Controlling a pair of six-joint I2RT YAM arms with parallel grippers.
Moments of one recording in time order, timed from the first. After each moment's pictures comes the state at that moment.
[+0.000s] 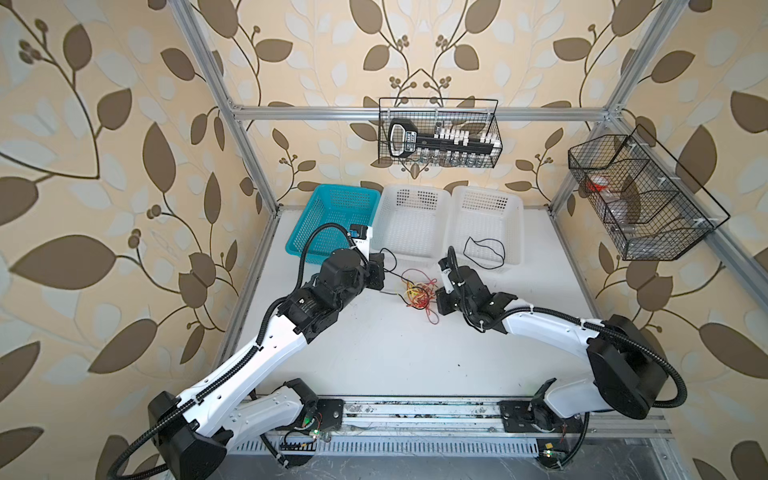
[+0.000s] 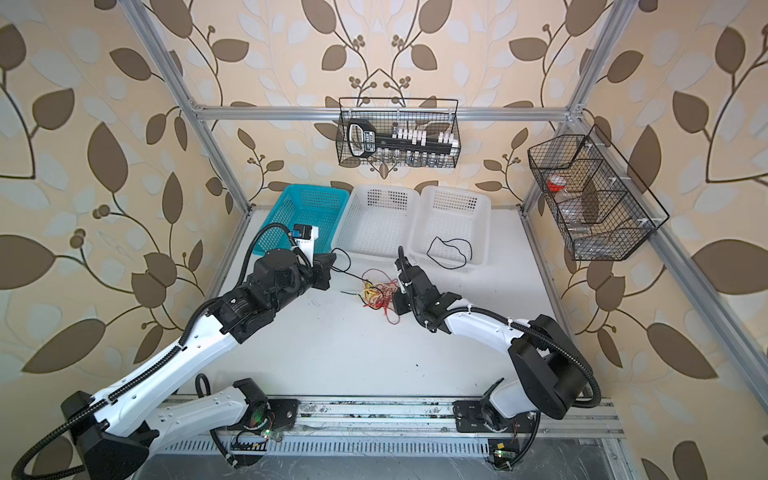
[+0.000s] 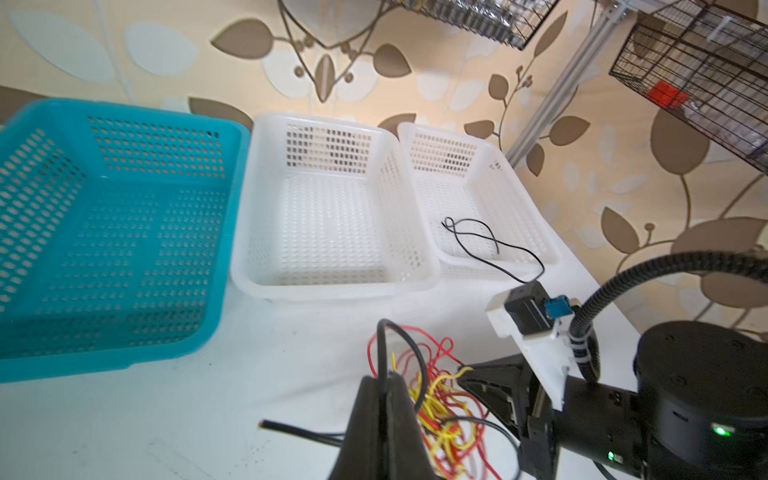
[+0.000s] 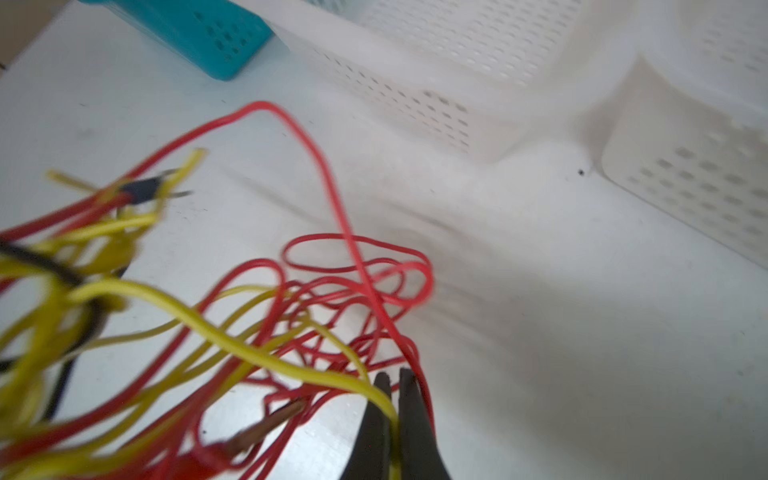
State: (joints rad) left arm -0.63 0.99 0.98 -0.33 -0.19 -0.36; right arm 0.65 1.46 0.77 -0.11 0.14 0.28
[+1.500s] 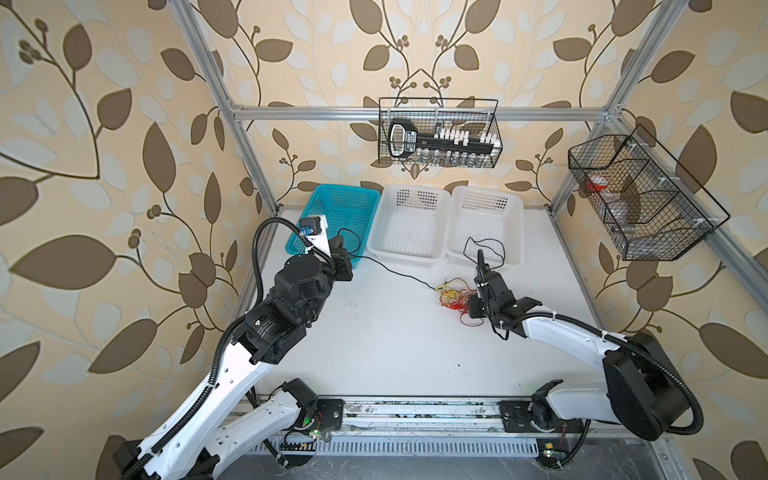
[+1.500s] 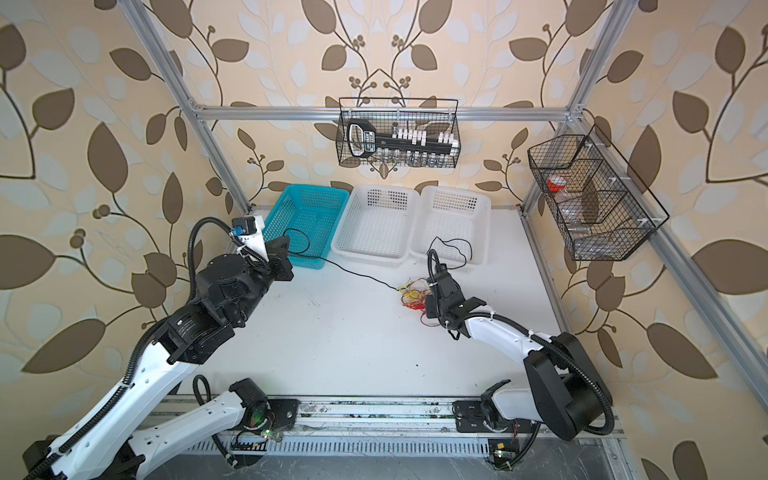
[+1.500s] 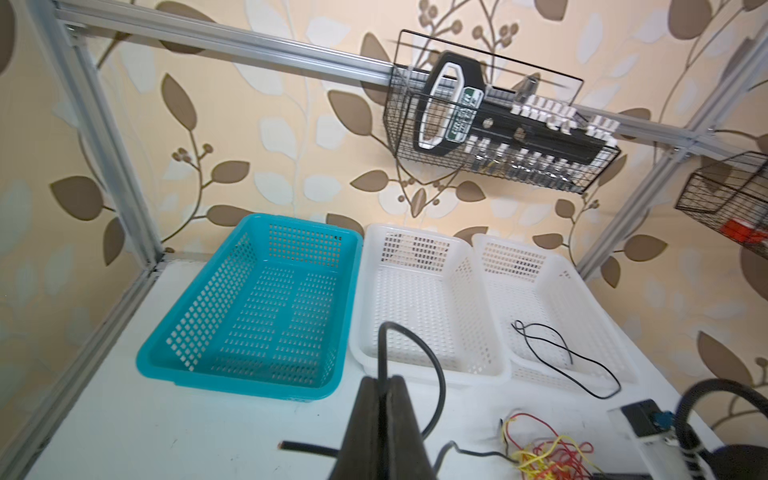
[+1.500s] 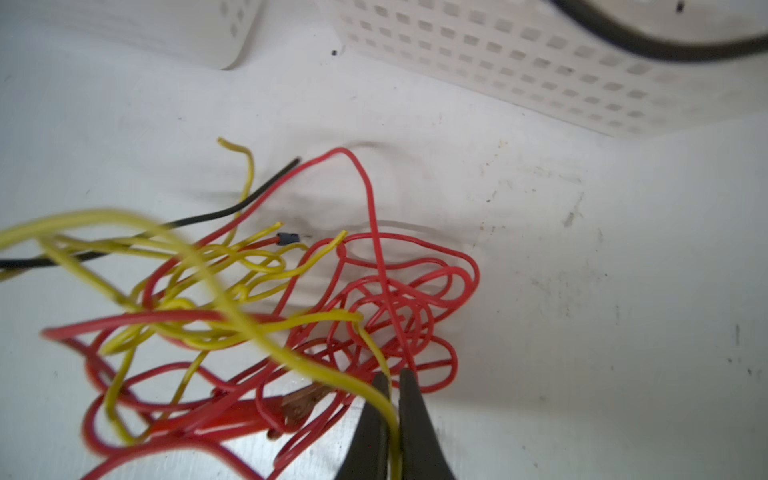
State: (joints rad) left arm -0.61 0.83 1.06 -0.40 -0.39 -0.29; right arm 0.50 1.33 0.65 -0.25 0.24 0.34
